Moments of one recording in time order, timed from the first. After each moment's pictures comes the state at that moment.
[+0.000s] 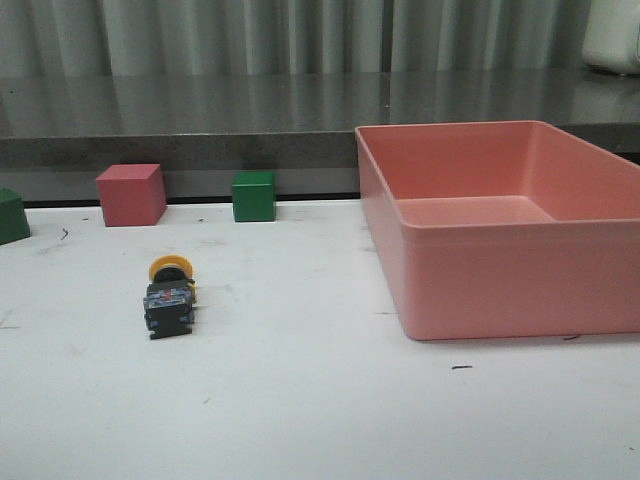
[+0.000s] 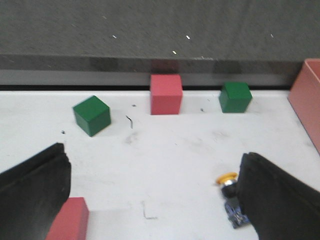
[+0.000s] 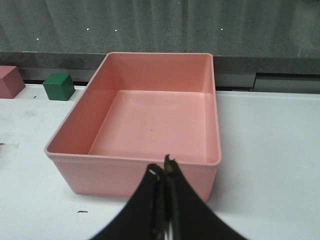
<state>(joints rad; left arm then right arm) -0.14 0.88 -0.84 0.00 0.53 -0.07 0.22 0.26 -0.41 -0.13 0.47 0.22</state>
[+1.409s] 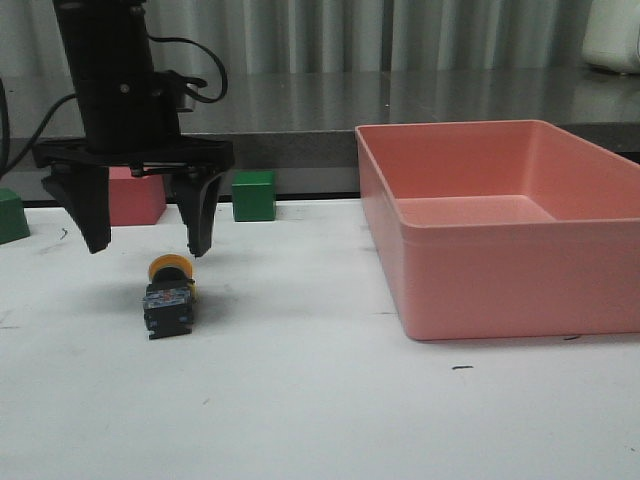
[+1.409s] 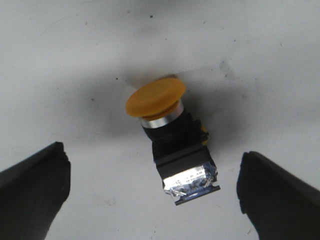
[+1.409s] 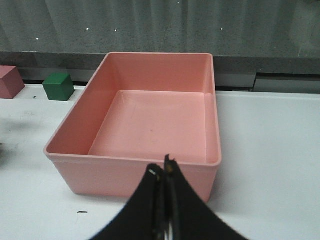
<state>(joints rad) -0.40 2.08 -1.70 -0.05 1.22 -0.18 0.22 0.26 -0.41 -0.13 0.47 0.22</state>
